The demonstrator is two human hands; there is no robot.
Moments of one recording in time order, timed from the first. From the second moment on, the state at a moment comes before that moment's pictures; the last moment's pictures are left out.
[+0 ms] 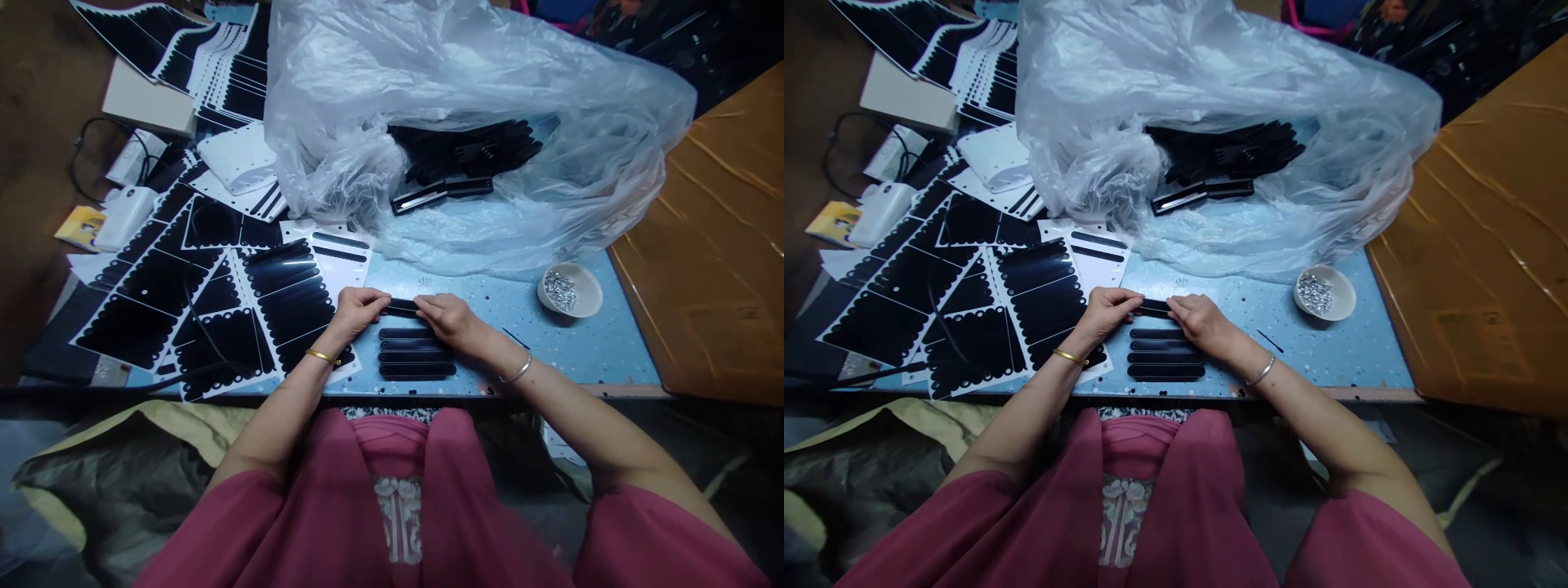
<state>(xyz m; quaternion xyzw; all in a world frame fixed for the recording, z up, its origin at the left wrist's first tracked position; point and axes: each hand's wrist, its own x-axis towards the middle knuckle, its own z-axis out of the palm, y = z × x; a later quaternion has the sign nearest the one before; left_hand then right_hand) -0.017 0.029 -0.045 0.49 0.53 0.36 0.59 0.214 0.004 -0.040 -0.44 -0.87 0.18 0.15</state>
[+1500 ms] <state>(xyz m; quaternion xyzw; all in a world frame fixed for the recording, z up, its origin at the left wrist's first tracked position) 0.050 0.032 0.005 0.90 0.38 0.09 0.19 0.325 -0.054 -0.067 -0.69 -0.70 -0.03 0.18</state>
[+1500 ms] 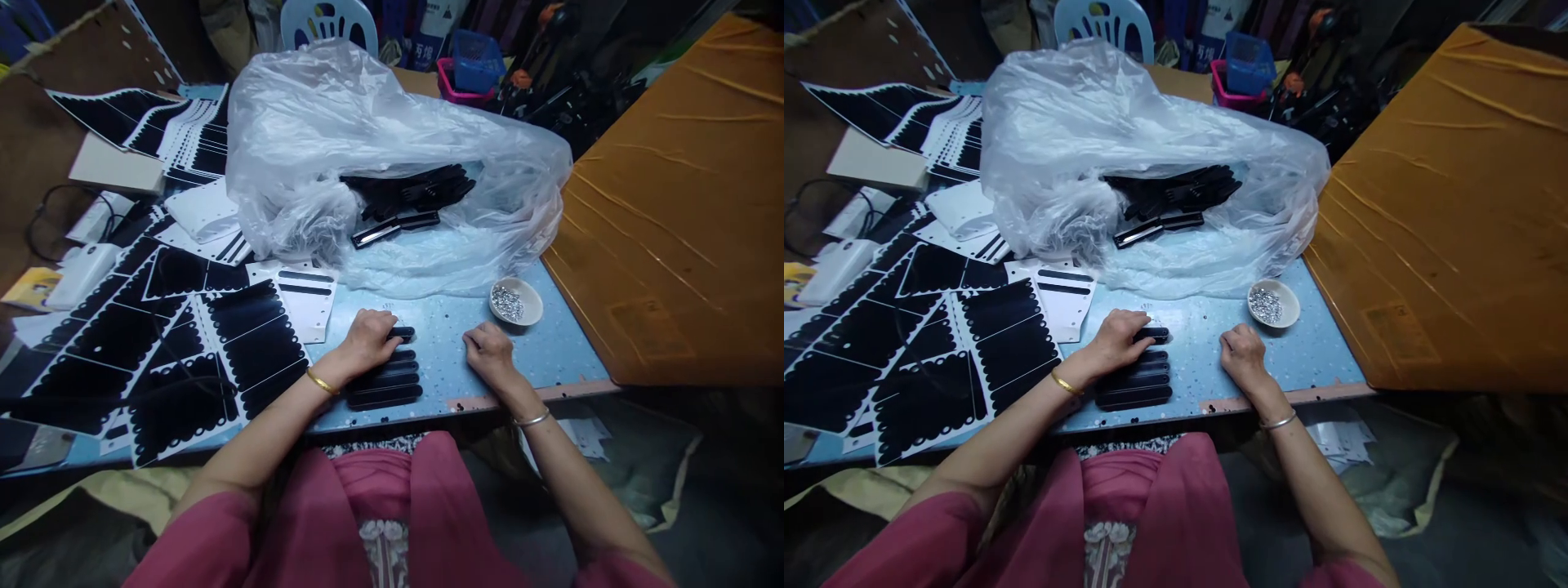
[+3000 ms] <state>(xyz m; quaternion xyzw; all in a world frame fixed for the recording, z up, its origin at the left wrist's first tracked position) 0.045 0.033 -0.019 0.89 0.37 0.07 0.26 0.255 -0.012 -0.018 -0.56 -0.75 0.27 0.24</state>
